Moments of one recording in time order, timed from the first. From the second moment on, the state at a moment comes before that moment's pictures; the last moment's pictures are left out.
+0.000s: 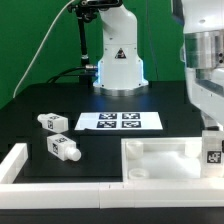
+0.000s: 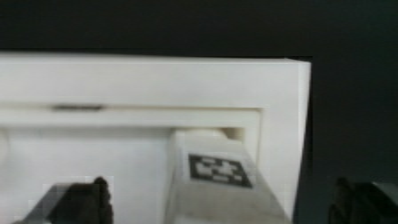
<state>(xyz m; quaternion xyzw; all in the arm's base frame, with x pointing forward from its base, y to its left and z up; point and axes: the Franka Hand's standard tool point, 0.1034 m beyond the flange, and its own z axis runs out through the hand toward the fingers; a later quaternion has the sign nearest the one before) 0.638 0.113 0.081 -0.81 0.57 -0.02 0.08</state>
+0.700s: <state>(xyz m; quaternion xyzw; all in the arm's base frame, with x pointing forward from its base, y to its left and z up) 0.634 0.113 0.073 -0.97 0.25 -0.04 0.03</state>
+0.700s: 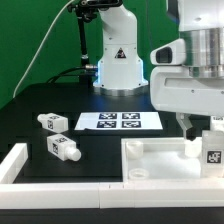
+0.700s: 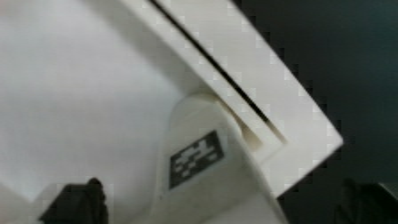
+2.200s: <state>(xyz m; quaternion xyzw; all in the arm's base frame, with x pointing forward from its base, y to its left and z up) 0.642 0.113 0.074 -0.58 0.81 0.00 0.06</state>
